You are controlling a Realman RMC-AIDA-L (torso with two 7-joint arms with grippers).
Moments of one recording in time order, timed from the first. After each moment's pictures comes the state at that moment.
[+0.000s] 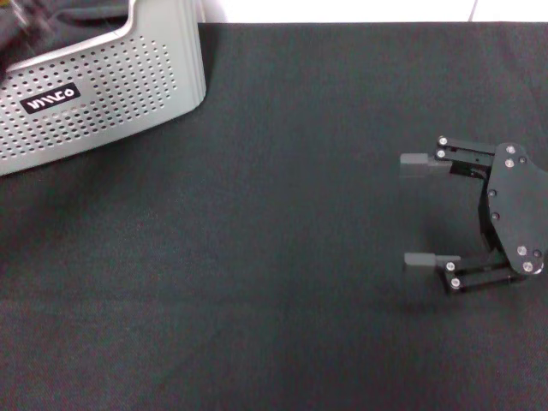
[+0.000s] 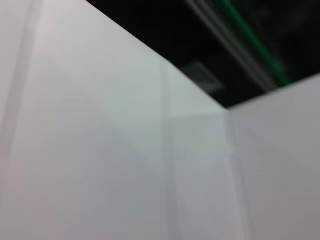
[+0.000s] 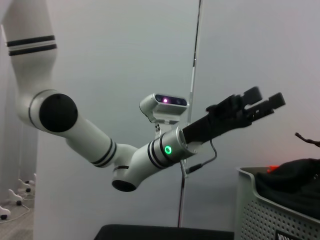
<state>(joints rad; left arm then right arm) -0.29 -2.08 0.69 0.63 1.08 1.88 -1.08 0.36 2.02 -1.18 -0.98 -1.45 -1.79 1.18</state>
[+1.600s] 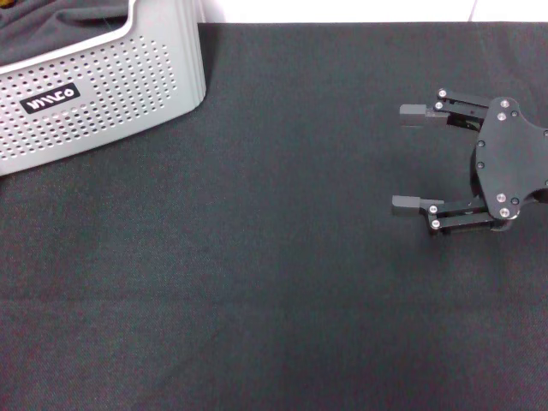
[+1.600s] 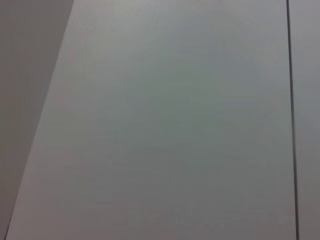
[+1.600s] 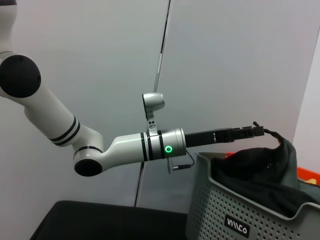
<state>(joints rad) -0.37 -2.09 0.61 0.51 0.80 1.23 -0.74 0.40 2.01 -1.16 -0.98 -1.47 -1.67 1.14</state>
